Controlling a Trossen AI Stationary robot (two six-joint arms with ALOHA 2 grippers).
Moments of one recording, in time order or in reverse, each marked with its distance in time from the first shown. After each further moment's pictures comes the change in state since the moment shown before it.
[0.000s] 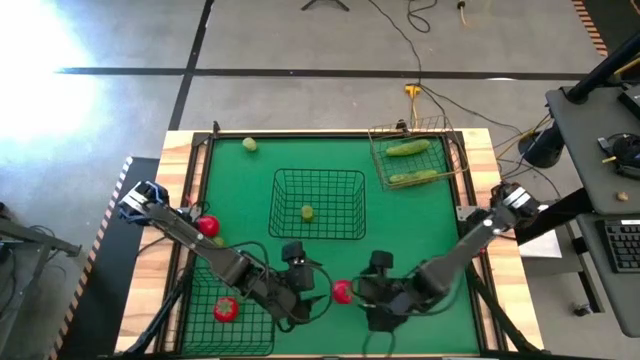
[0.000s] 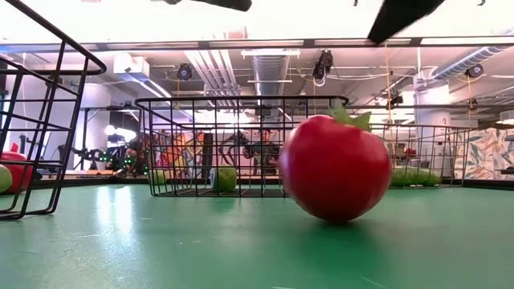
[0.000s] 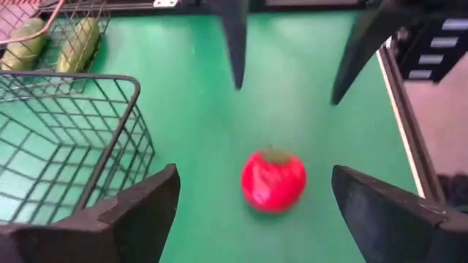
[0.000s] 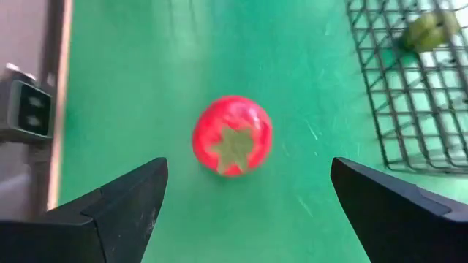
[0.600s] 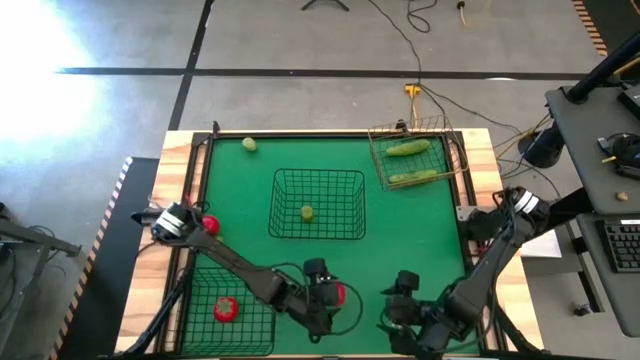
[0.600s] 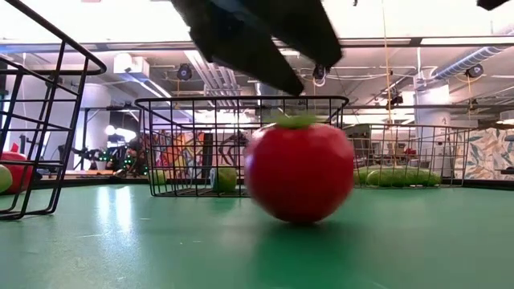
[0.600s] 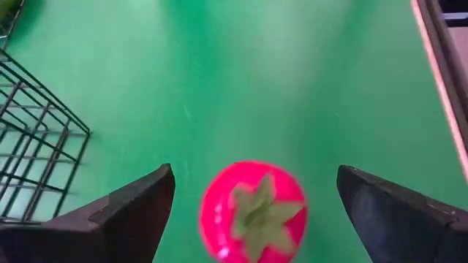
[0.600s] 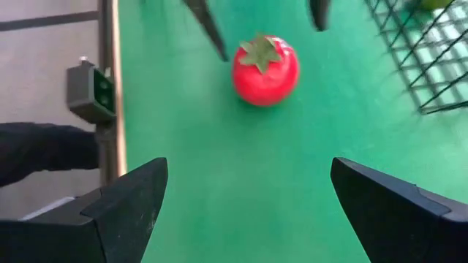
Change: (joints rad) left arm 0.023 0.310 0.170 -0.002 0.075 -0.013; right arm 0.217 -0.011 -0.029 -0.036 0.135 0.329
